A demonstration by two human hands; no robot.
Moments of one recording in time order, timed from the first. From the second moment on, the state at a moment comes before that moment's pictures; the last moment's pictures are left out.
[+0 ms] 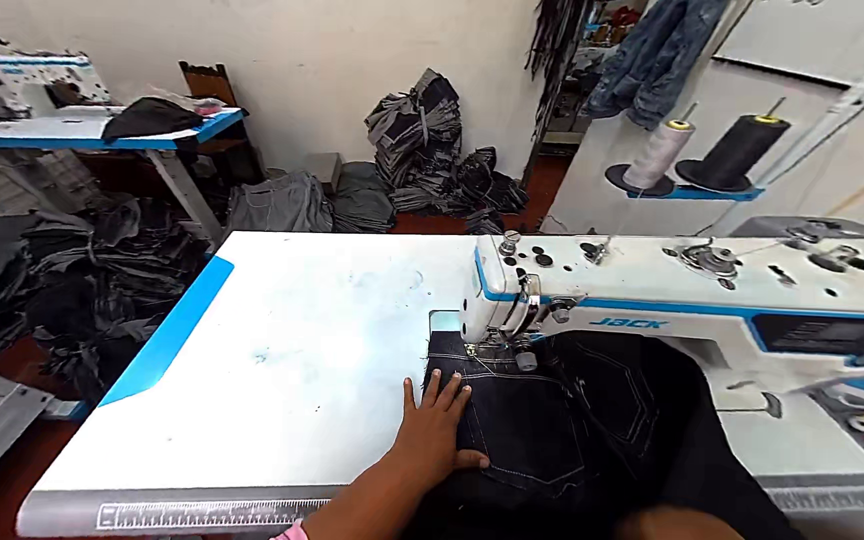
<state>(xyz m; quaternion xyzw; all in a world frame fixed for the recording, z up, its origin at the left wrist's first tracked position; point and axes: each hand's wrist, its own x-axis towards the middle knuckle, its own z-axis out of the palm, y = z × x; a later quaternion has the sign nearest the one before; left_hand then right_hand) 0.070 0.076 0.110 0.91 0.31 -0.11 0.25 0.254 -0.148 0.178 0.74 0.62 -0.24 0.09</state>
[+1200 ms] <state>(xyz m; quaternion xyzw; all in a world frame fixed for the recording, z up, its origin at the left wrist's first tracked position) 0.088 0.105 0.118 0.89 0.36 -0.17 0.20 0.244 -0.022 0.102 0.73 0.63 -0.24 -0.01</state>
